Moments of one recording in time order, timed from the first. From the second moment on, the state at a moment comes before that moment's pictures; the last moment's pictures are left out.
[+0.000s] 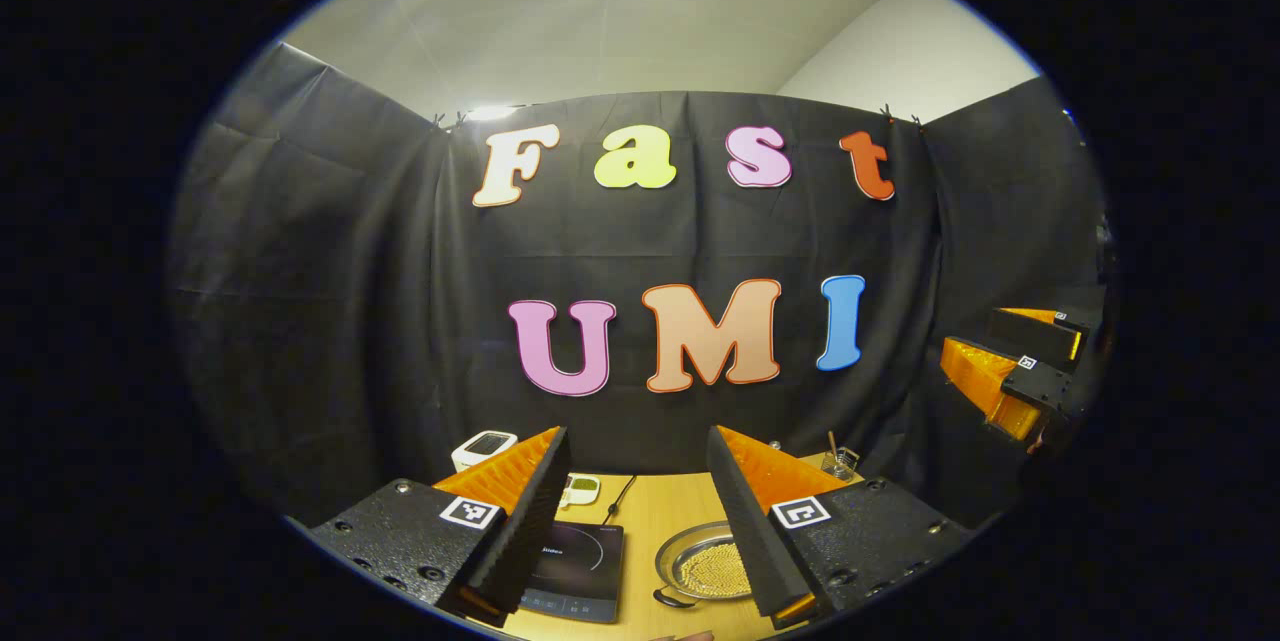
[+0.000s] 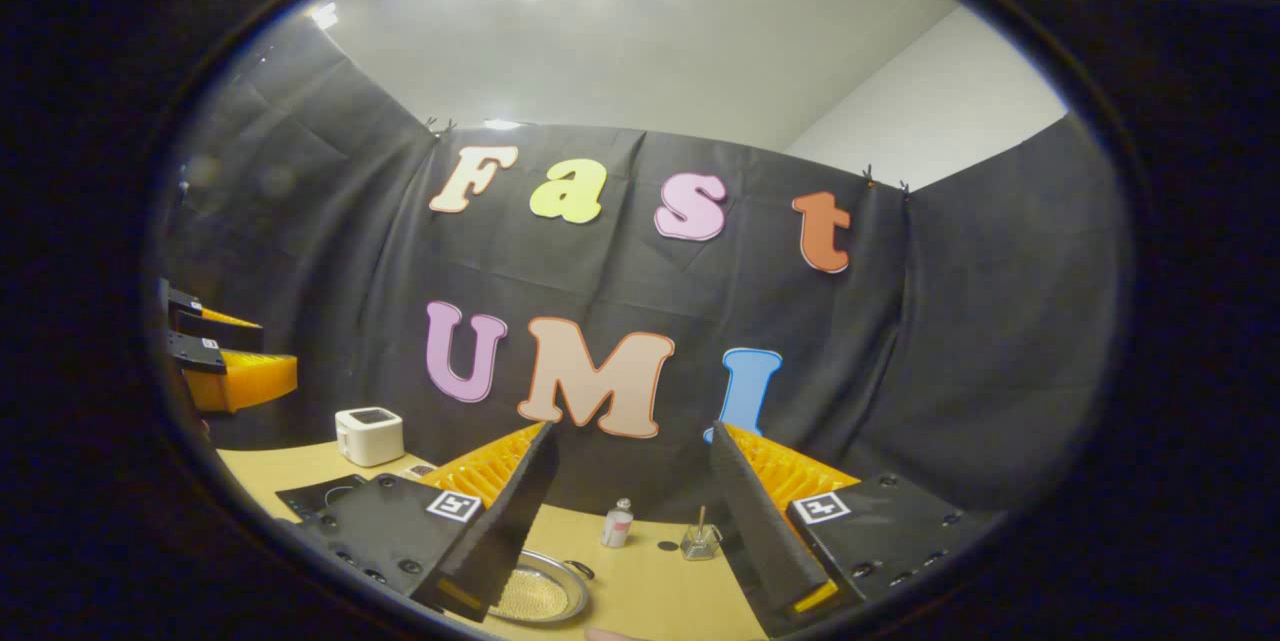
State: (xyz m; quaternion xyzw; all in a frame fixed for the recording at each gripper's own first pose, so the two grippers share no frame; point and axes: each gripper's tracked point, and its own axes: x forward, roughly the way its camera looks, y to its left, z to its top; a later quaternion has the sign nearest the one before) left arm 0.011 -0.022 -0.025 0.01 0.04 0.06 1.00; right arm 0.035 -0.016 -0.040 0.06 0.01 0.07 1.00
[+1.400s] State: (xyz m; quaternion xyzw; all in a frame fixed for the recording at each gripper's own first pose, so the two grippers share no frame) left arm 0.043 0.077 -0.090 -0.01 0.07 -0.01 1.00; right arm 0.017 0.137 -0.171 0.09 0.22 0.08 0.97
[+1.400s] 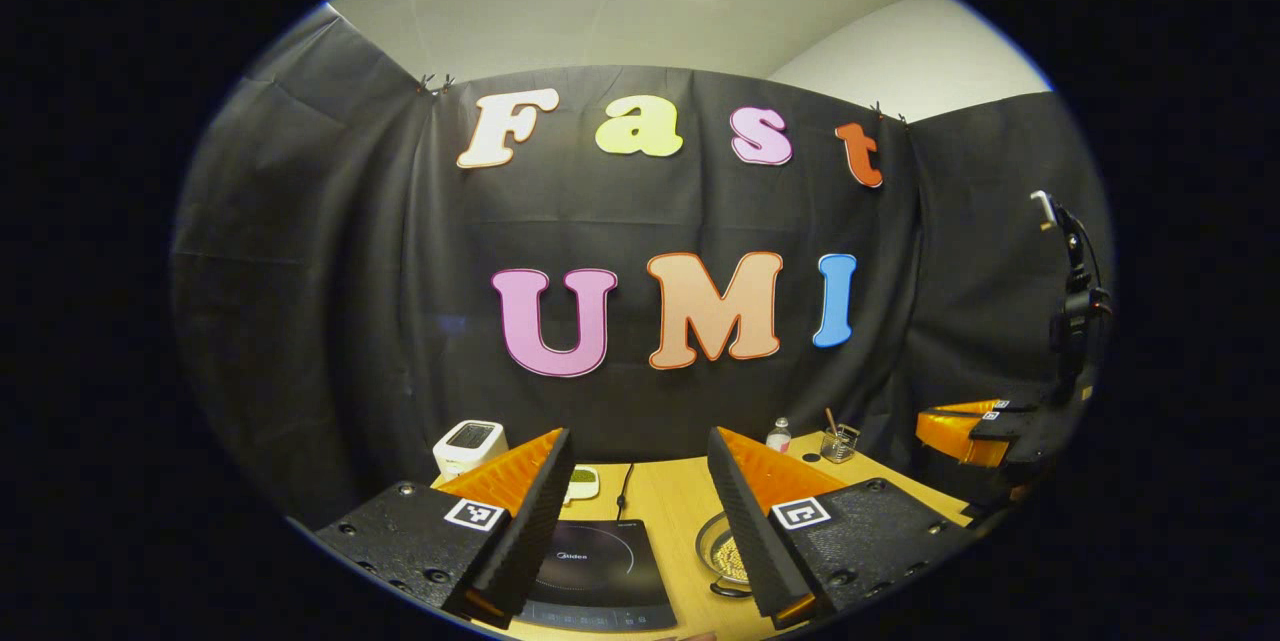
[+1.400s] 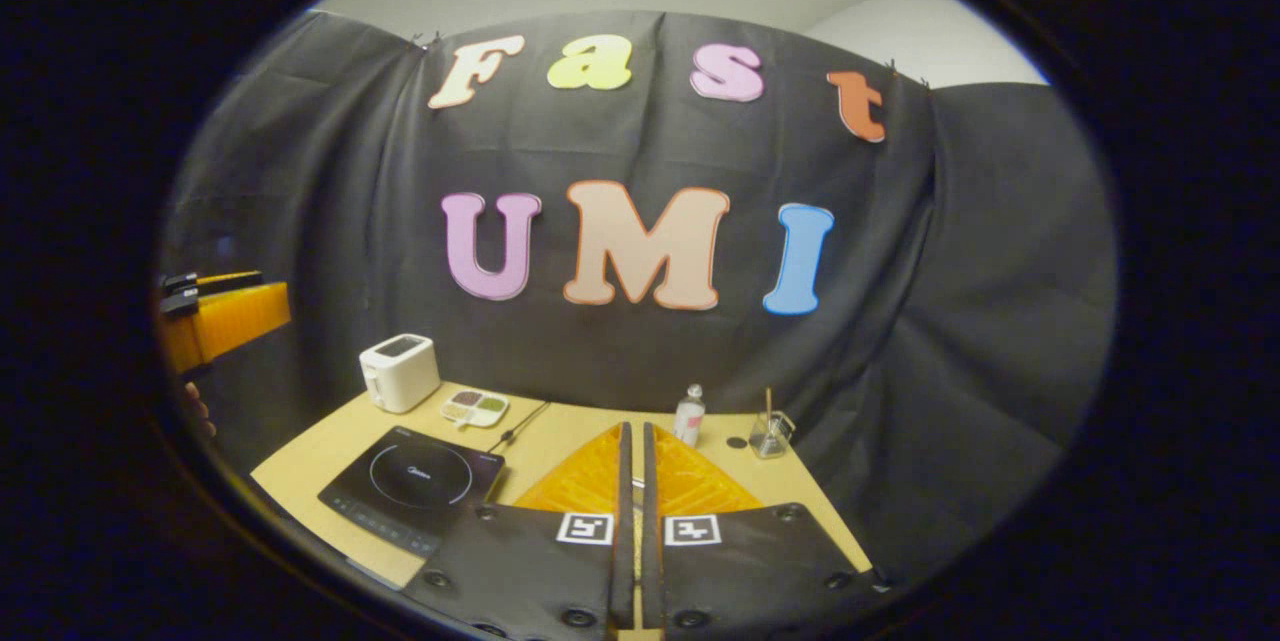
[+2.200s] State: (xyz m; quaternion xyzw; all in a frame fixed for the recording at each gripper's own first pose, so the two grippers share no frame) left arm 0.117 0.078 -0.142 -0.01 0.08 -0.07 0.99; right arm -0.021 0.176 -0.347 0.14 0.41 0.07 0.90
